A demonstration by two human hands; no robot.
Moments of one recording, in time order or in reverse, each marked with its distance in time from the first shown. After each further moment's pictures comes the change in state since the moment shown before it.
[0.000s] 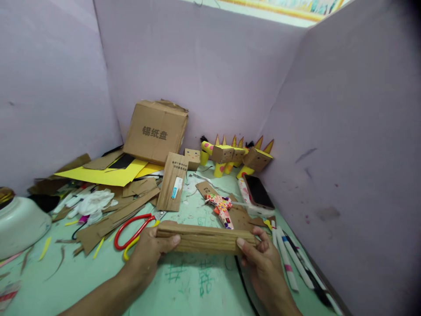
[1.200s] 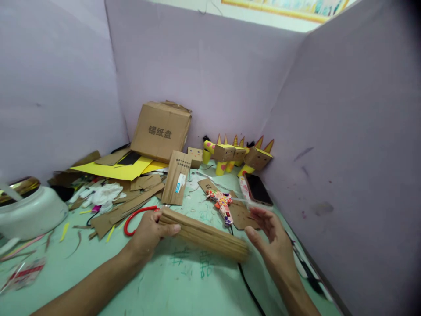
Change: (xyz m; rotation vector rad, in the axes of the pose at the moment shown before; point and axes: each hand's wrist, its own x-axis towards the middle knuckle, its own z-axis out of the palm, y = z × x) left_hand -0.007 0.019 -0.005 0.055 -0.009 0.087; right_hand 0.006 -0.032 -0.017 -0.640 -0.124 -0.491
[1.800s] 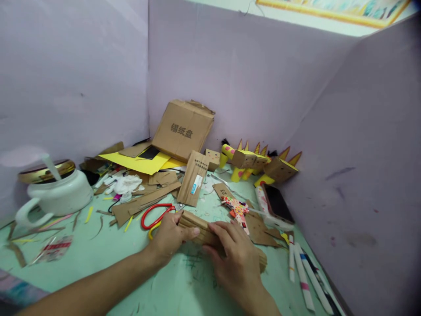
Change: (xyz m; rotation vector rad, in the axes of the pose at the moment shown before) left_hand -0.003 -0.006 0.005 -0.080 -0.018 0.076; right_hand -0.019 -0.017 0.086 -0.503 -0.237 -0.791
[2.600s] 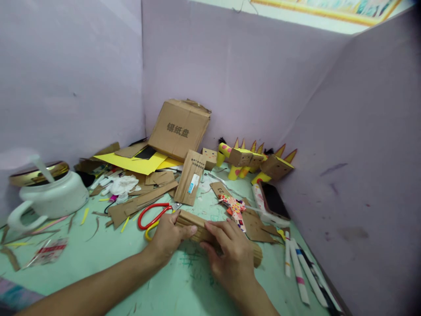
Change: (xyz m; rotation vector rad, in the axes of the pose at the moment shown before) left_hand -0.001 -0.001 0.007 0.015 0.109 -0.006; right_hand 0.002 -0.003 -0.002 0.068 0.031 0.018
